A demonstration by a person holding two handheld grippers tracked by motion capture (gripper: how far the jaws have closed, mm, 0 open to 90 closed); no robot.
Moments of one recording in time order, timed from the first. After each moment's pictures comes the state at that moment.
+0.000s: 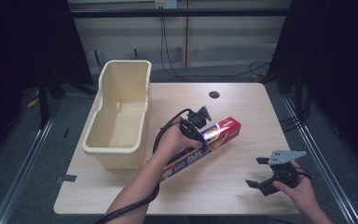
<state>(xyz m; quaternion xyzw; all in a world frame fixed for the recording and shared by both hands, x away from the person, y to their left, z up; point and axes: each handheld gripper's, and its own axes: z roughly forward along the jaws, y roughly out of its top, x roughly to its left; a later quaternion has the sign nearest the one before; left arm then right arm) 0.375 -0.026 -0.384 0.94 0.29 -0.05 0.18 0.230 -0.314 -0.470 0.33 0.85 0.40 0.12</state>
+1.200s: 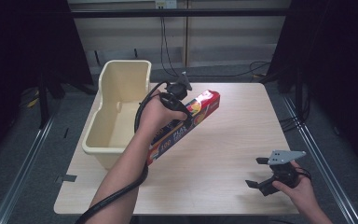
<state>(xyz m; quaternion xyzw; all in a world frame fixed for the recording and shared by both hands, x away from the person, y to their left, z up) 0.404 0.022 -0.305 0.90 0.39 -0.02 0.18 0.230 -0.313 -0.470 0.33 0.84 0.40 0.12</state>
